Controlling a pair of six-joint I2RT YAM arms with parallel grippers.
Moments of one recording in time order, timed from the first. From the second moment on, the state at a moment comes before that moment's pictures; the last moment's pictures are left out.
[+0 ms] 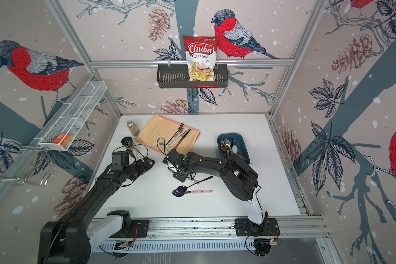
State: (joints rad) left arm -0.01 1.04 0.53 -0.37 0.36 -0.60; right arm 1.07 2.01 1.43 -0.63 0.09 -0.16
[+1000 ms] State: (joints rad) left arm -0.03 1.07 0.59 -0.36 0.39 -0.54; right arm 0.90 1.89 1.53 -0.66 0.15 -0.10
